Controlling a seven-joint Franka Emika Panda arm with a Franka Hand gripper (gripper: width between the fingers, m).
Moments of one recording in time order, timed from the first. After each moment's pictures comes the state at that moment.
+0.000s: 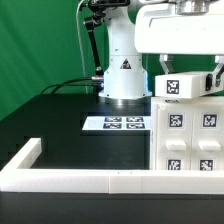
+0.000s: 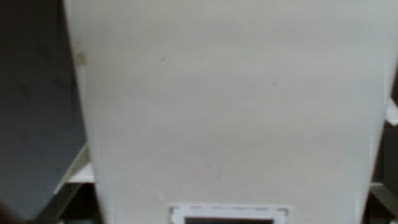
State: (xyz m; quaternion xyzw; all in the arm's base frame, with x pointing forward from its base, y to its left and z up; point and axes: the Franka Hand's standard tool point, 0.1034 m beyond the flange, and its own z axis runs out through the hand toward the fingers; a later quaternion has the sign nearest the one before) arm 0.614 0.073 0.158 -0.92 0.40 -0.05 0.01
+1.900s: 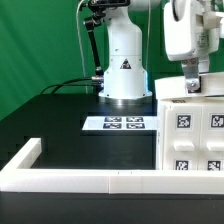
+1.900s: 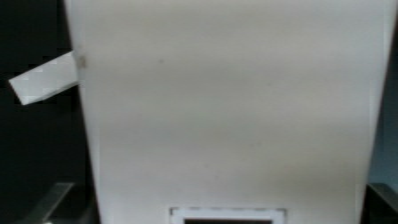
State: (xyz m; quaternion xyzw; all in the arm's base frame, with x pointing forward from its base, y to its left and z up) arm 0.617 0.084 0.156 -0.54 0.84 0.02 0.08
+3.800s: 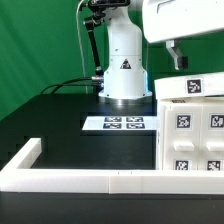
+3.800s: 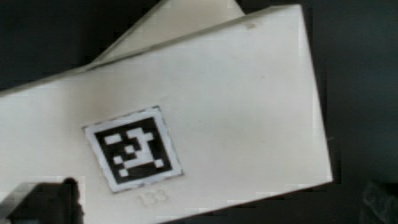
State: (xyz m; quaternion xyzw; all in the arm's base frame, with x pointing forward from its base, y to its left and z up) arm 0.637 0.093 0.191 -0.95 0.30 -0.06 0.08
